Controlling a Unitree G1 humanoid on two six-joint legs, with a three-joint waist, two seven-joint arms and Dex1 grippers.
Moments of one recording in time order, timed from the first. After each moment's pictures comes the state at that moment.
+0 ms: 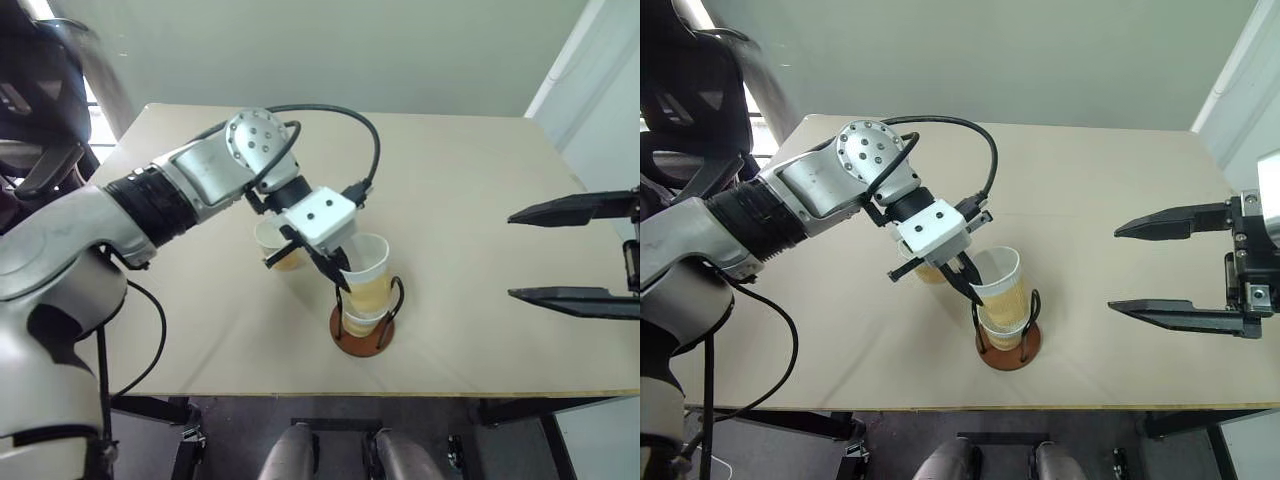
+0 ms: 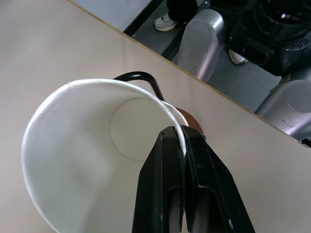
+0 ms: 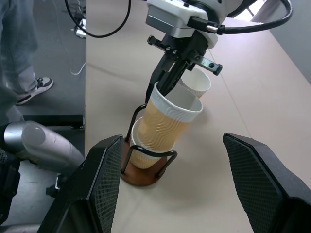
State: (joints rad) left arm -1.58 0.84 -1.26 0.38 -0.77 -0.31 -1.58; right arm -0.37 -1.34 -0.70 -0.66 1.08 0.95 1.17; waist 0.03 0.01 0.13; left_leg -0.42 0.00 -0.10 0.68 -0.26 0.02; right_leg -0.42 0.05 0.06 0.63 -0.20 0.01
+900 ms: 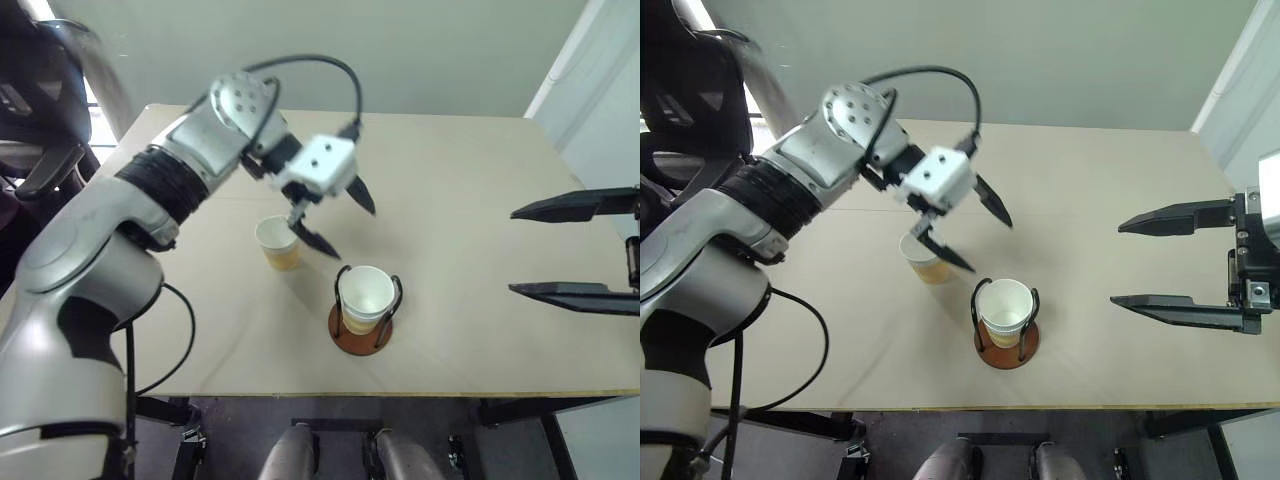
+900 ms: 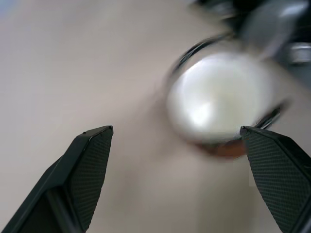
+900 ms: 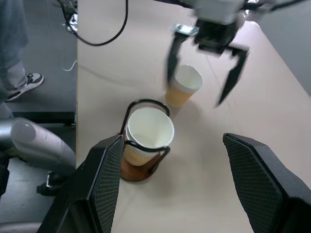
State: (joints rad) left arm -1.57 0.68 -0.97 0.92 -0.50 -0.31 -1.55; right arm -0.33 -1.35 -0.68 -0.63 1.02 0.87 1.18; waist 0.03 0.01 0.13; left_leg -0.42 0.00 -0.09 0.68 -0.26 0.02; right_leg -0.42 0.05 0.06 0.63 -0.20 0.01
